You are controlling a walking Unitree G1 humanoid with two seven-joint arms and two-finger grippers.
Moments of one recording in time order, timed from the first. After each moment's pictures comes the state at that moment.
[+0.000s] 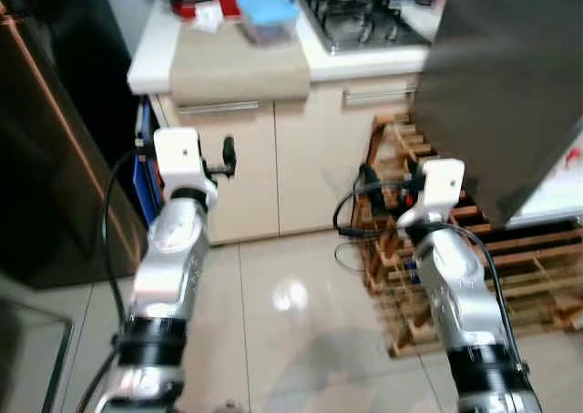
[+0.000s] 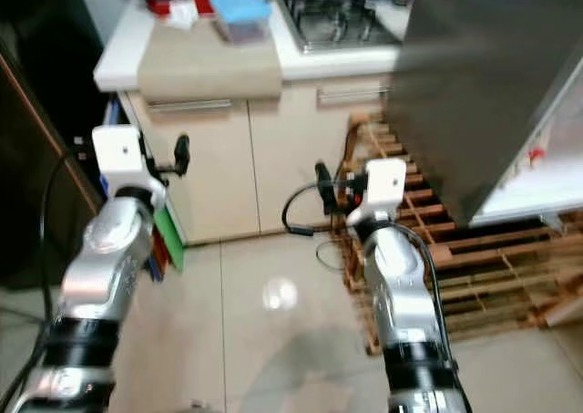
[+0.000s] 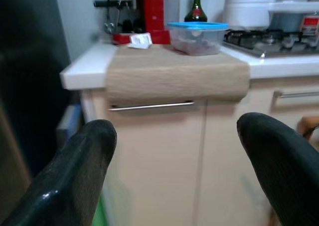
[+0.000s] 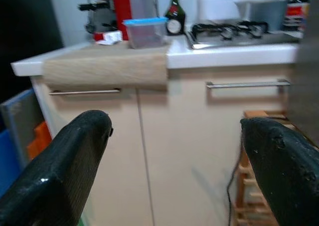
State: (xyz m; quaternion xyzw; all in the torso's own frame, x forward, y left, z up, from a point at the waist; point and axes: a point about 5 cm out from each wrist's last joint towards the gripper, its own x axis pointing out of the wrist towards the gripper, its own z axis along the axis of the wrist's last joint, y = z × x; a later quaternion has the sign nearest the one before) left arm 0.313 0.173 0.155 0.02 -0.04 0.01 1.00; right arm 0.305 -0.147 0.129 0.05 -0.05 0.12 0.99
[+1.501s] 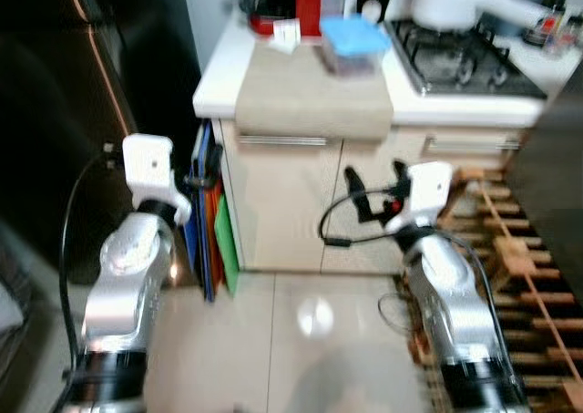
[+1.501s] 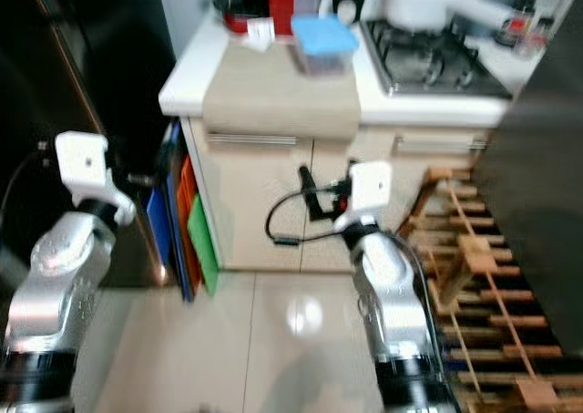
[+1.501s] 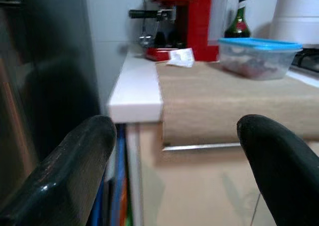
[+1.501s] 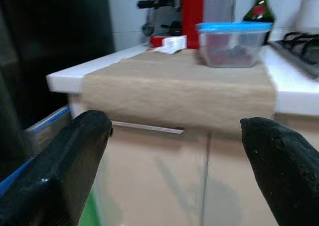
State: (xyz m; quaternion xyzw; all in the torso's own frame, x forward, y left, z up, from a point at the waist) left arm 0.301 0.173 0.165 0.01 -0.05 -0.07 1.00; right arm 0.300 -0.133 0.130 0.04 -0.04 0.14 0.99
